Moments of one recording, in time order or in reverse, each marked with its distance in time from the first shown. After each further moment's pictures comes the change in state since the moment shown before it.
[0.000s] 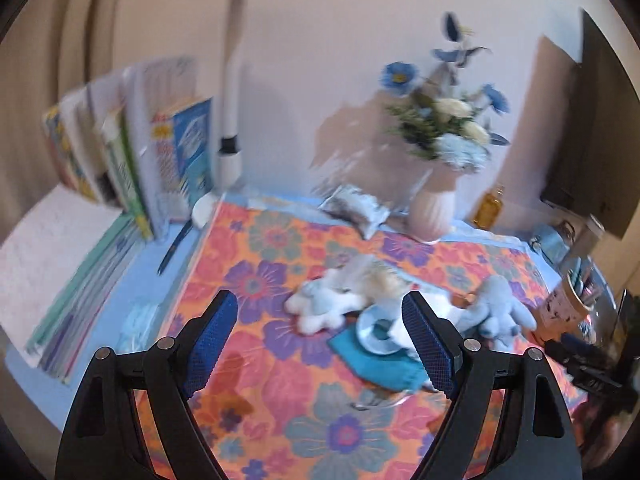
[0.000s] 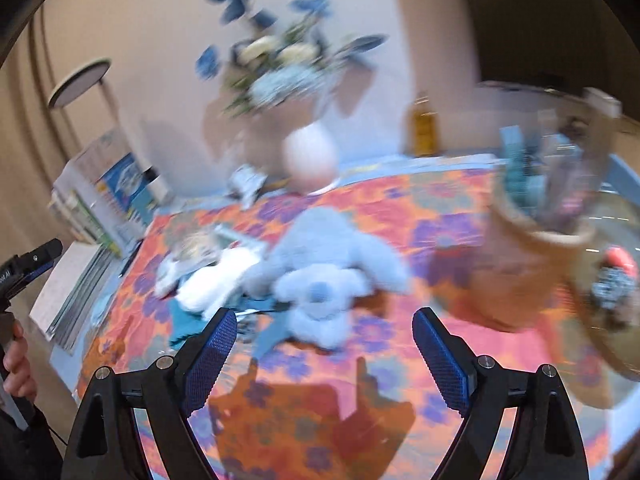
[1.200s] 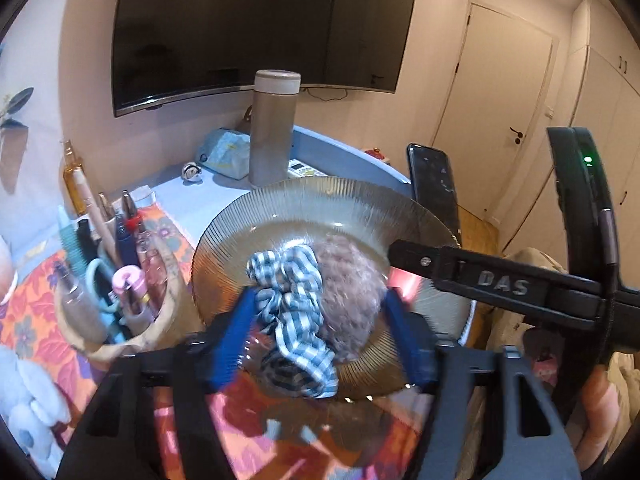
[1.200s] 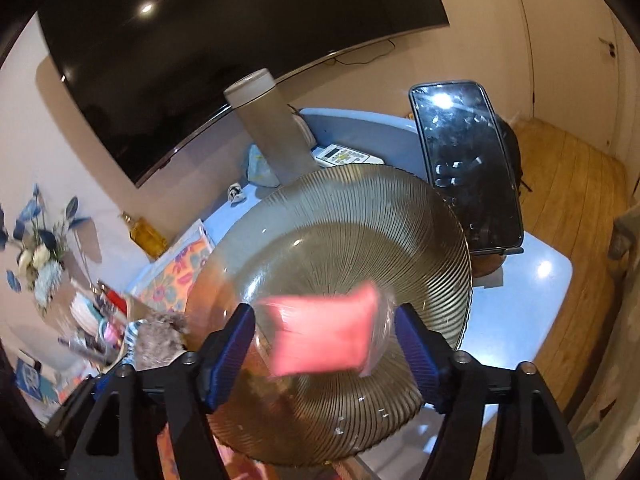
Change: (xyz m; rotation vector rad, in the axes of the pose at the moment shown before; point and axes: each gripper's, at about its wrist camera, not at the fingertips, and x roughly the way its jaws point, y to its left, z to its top) left arm 0.063 -0.487 -0.111 0.574 0.166 -0.752; right arm -0.143 -0.295 -0.013 0.611 -0.125 -0.429
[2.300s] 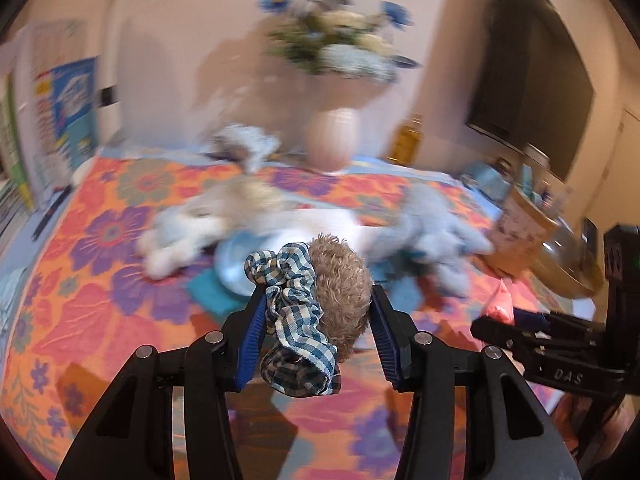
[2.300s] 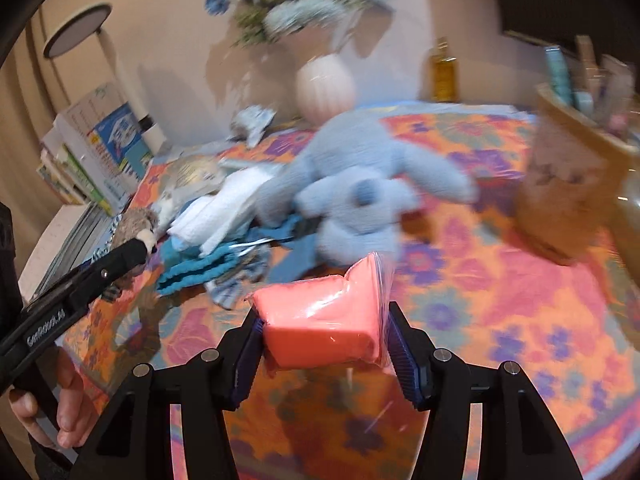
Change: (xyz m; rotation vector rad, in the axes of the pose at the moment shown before) left arm -0.242 0.238 -0.192 -0.407 -0.137 0.462; right arm 0.017 0.266 -0.233 -0.628 0.209 0.342
